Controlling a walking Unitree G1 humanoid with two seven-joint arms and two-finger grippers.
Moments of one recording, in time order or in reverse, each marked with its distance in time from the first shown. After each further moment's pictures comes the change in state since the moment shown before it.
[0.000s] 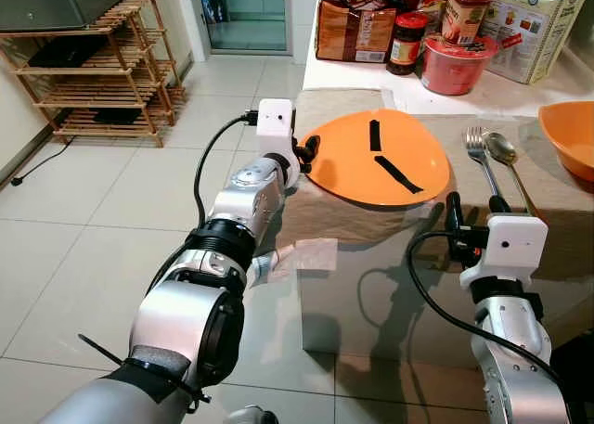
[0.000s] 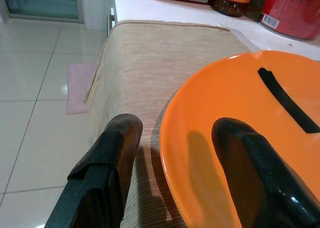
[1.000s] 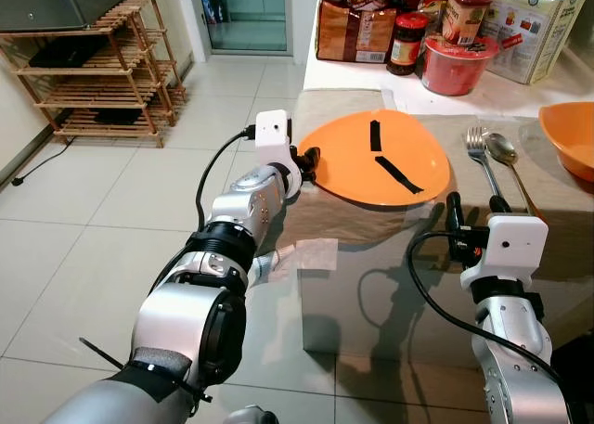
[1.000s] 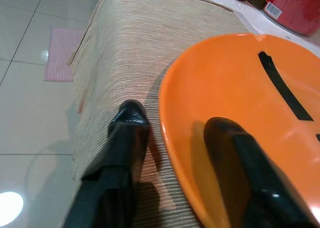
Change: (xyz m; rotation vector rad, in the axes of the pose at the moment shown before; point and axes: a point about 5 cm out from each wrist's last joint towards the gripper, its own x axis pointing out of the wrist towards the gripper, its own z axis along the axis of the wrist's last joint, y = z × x) left arm -0.001 -0.001 -0.013 -0.167 0.085 -0.022; right arm 0.000 -0.001 0.000 -0.003 -0.001 0.001
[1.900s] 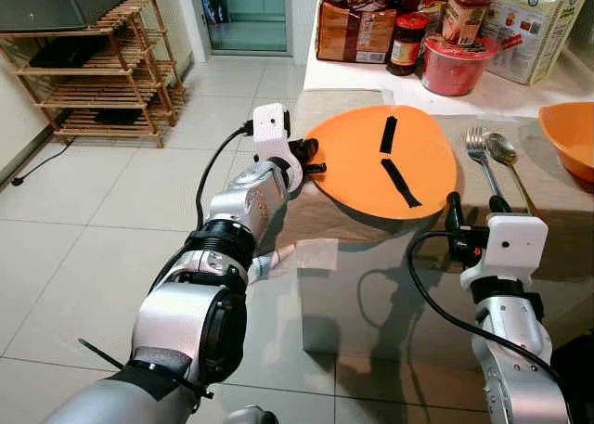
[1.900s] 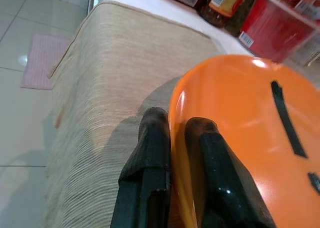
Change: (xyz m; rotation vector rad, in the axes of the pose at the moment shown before) left arm 0.000 -0.003 0.011 -0.074 -0.063 -0.052; right arm 0.000 0.000 0.000 -0.001 0.001 0.000
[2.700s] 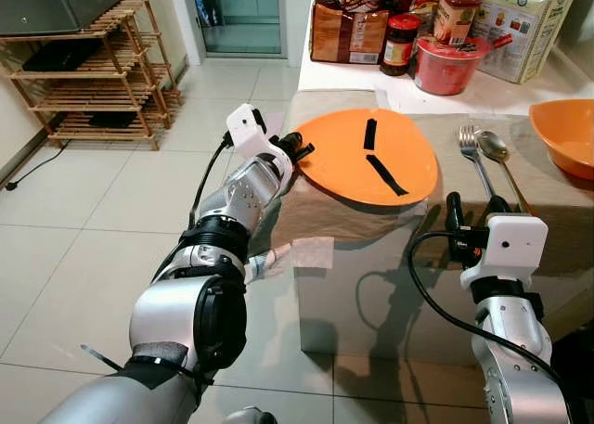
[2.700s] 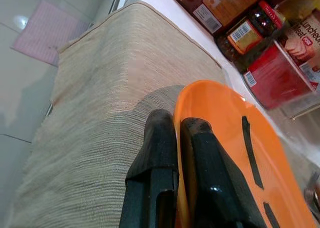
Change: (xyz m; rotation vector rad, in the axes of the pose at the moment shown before) left arm -0.001 0.012 0.005 -0.312 -0.040 0.085; right arm 0.000 0.000 0.000 0.000 0.000 0.000
